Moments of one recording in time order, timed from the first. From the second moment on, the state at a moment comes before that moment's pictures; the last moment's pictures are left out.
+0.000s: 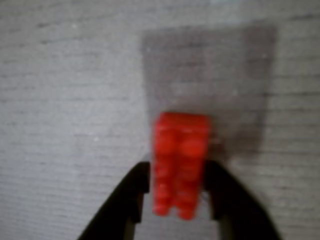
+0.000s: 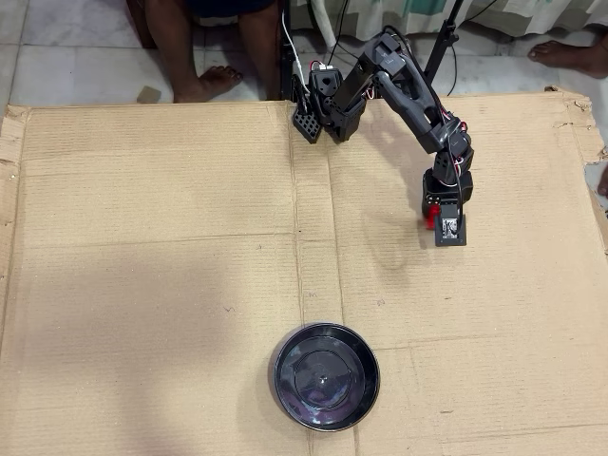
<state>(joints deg) -43.5 78.8 105.4 54.1 132.9</state>
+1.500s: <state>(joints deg) -14.9 78.0 77.8 54.1 132.7</state>
